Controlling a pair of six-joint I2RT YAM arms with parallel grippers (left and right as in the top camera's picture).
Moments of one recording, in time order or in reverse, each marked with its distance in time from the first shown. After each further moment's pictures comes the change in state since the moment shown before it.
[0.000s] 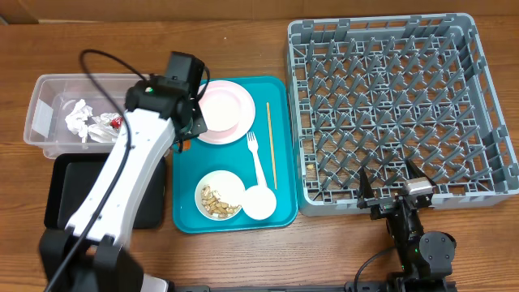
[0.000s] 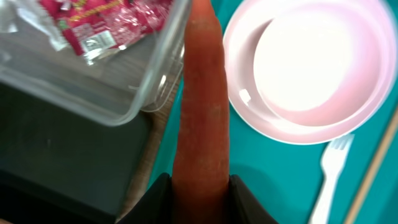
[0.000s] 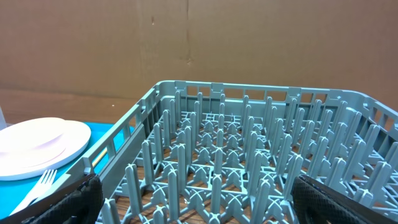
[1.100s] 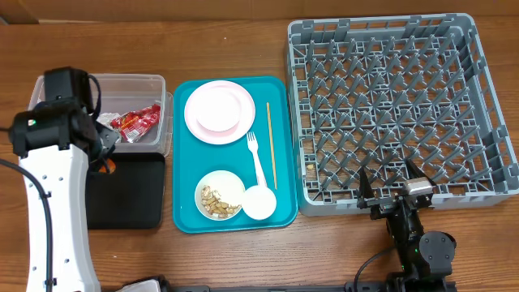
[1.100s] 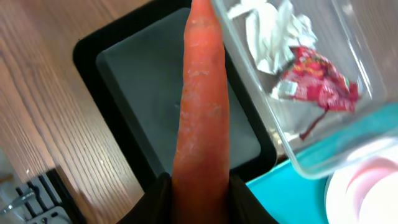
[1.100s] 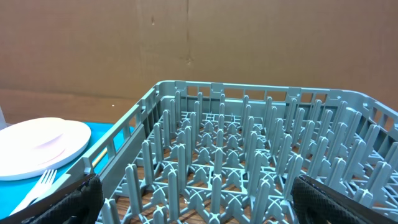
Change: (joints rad) left arm 0.458 -0.199 0.009 -0.223 -0.043 -0.266; right arm 0.000 0.000 0.000 0.000 0.000 0.000
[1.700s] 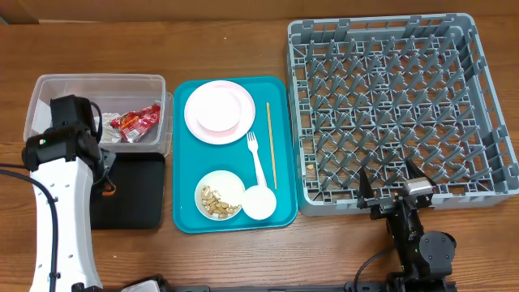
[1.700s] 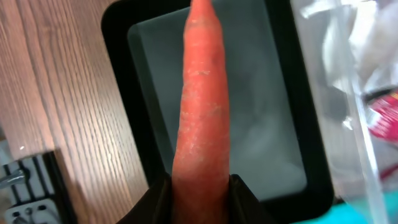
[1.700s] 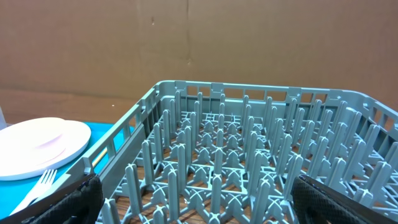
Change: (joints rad) left arm 0.078 -0.041 -0.272 0.142 -0.046 -0.126; right arm 0.000 0.000 0.000 0.001 0.000 0.001
